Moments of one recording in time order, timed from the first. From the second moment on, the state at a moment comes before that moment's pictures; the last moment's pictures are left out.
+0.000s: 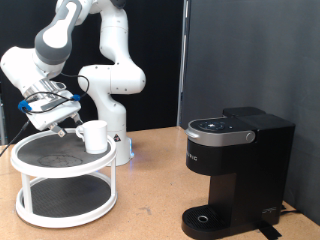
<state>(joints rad) -0.37 -0.54 -0.68 -2.82 0.51 2.12 1.77</state>
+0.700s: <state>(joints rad) -0.35 -0.52 -0.68 -2.82 0.54 2.12 1.76</state>
